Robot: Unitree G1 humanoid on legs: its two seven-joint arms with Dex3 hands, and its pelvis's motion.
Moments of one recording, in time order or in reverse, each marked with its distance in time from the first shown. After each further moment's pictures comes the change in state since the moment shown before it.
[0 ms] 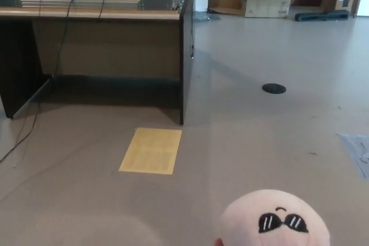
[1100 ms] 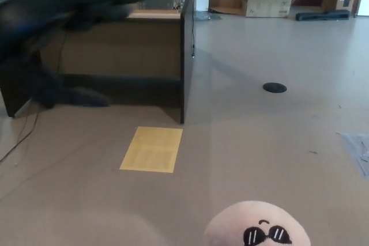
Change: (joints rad) left_arm -1.033 0.374 -0.353 -0.664 -0.177 0.277 -0.516; right_arm -0.032 -0.003 0.010 0.092 -0.027 -0.187 -0.091
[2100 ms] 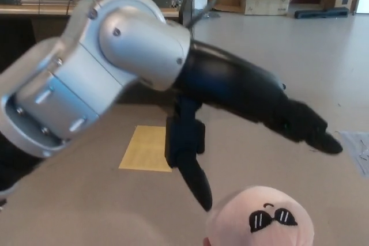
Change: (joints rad) left_arm -0.426 -0.215 -0.536 -0.218 0.139 0.284 -0.388; right_arm -0.059 -0.013 0.000 0.026 -0.008 -0.017 0.001
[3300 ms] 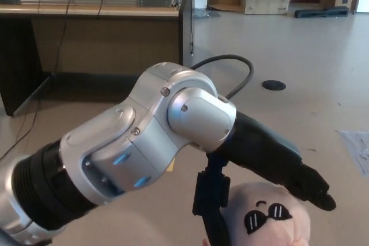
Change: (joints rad) left_arm 0.112 -0.164 -0.128 0.017 0.272 0.032 -0.032; right_arm -0.014 -0.019 0.045 0.089 -0.030 -0.111 -0.027
